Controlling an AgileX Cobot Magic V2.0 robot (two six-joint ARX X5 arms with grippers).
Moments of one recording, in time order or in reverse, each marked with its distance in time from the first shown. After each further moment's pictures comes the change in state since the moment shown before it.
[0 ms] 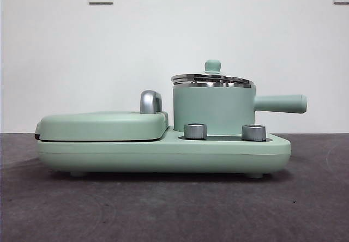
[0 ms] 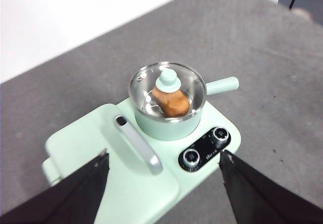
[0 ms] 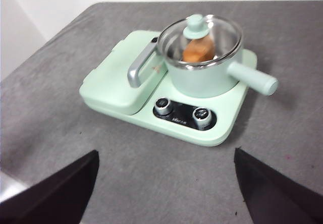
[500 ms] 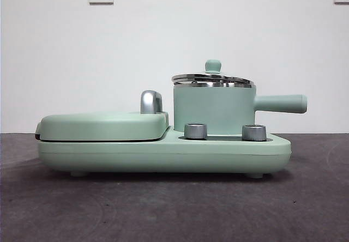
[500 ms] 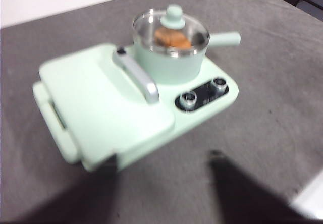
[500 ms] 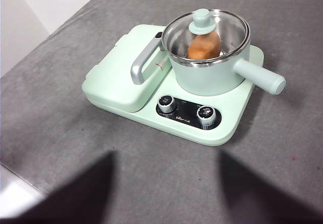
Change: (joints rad) left arm 0.000 -0.601 -0.731 0.168 0.000 -0.122; right arm 0.000 0.032 0.000 0.014 -0.015 -0.006
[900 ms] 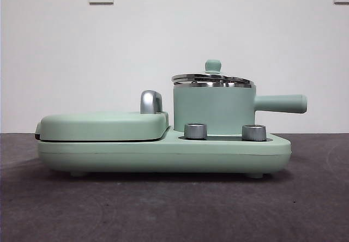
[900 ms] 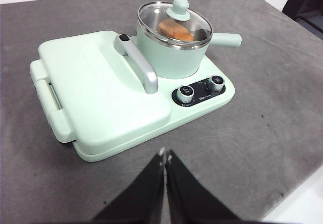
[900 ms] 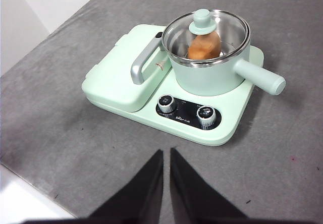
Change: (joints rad) left arm 0.000 -0.079 -0.057 -0.005 0.000 -0.098; right arm 0.000 0.000 0.000 0.000 -0.001 -0.003
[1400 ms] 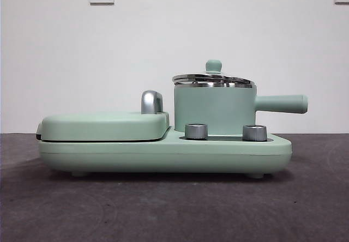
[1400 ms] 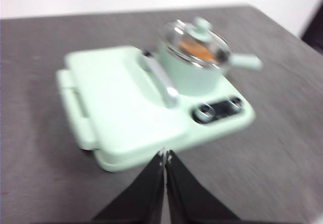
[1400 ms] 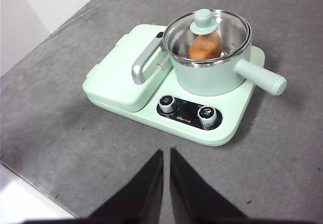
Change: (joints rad) left arm 0.132 -0.085 -0.061 0.060 0.001 -0.003; right arm 0.000 0.000 0.000 0.000 0.000 0.000
